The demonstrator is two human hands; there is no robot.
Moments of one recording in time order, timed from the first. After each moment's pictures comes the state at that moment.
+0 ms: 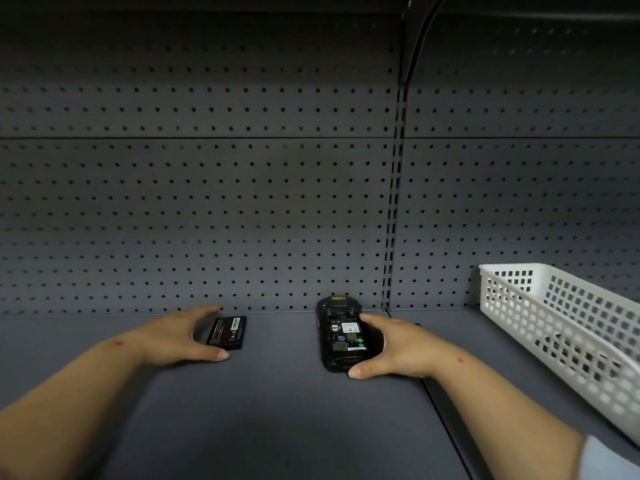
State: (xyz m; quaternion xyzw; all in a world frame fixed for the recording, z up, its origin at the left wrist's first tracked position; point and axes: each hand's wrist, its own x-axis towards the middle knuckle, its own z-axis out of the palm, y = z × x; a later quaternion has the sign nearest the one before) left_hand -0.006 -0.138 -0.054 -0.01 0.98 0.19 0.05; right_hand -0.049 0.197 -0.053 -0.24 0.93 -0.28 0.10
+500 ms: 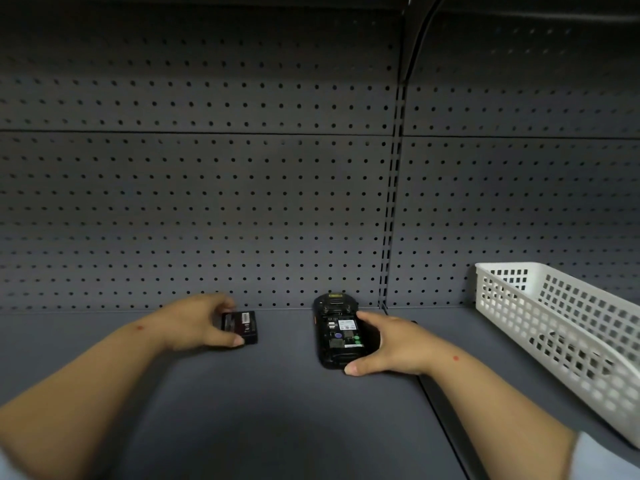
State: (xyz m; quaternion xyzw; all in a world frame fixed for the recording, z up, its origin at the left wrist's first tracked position) left_hand -0.024 -0.118 -0.048 -0.01 0.98 0.19 0.00; right_hand -0.054 0.197 -0.056 -0.25 0.92 -0.28 0.09
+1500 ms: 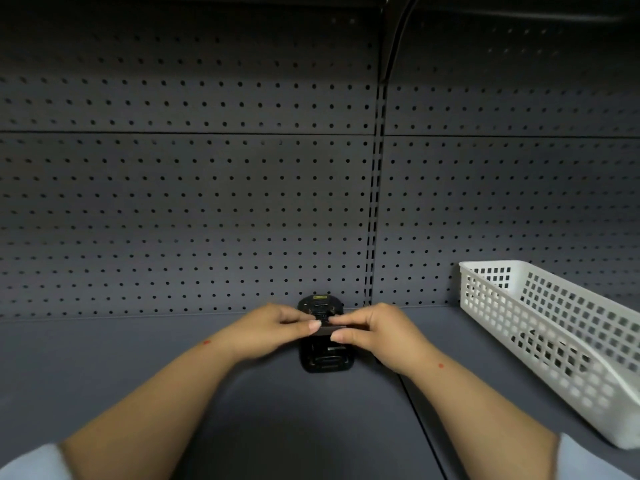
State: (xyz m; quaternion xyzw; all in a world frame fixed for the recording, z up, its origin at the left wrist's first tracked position) left_hand -0.042 -0.004 -0.057 0.11 0.92 0.39 0.03; right_hand -0.061 0.199 -0.064 -0.28 0.88 -0.39 -0.02
